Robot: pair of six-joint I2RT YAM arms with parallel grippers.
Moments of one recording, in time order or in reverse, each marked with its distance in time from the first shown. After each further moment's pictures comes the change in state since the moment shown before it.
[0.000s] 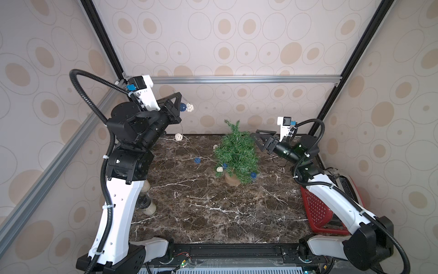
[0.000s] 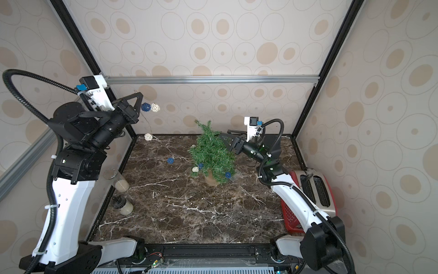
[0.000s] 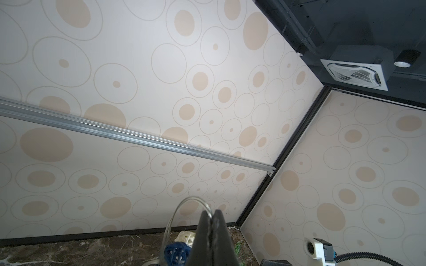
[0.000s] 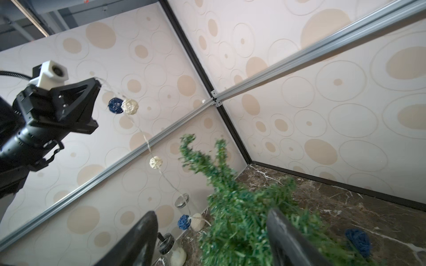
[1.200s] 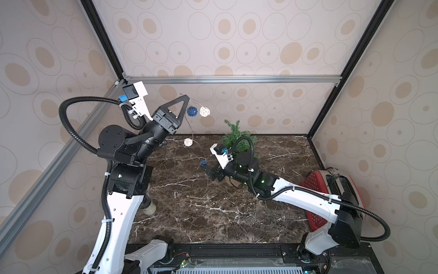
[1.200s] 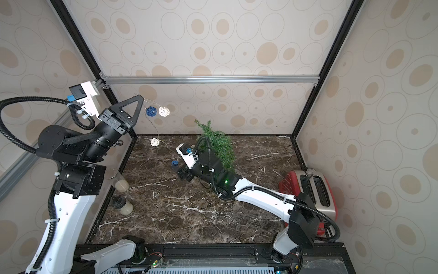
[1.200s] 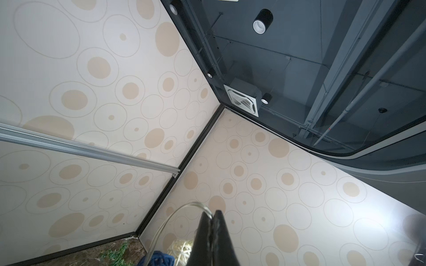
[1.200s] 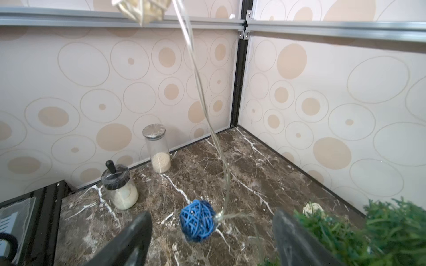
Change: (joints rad) left arm 0.000 -0.132 -0.245 0.465 0.338 -0.473; right arm 0.617 0.309 0.225 -0.222 0.638 -0.631
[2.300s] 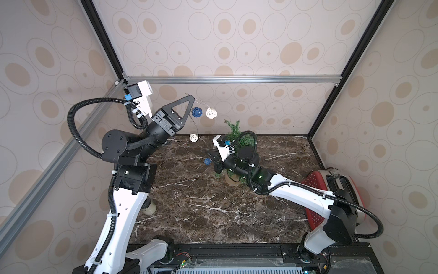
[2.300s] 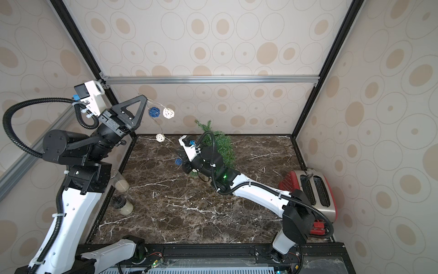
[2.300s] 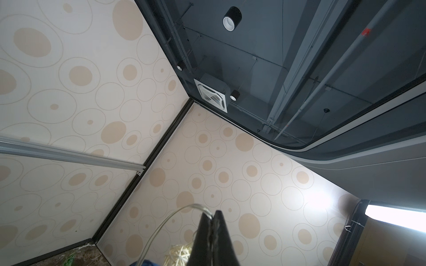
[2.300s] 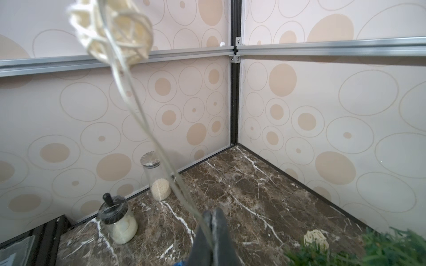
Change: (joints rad) left arm -0.034 0.016 -0.048 0.173 0.092 -0.122; right arm -0.053 0.011 0.009 0.083 -0.067 0.086
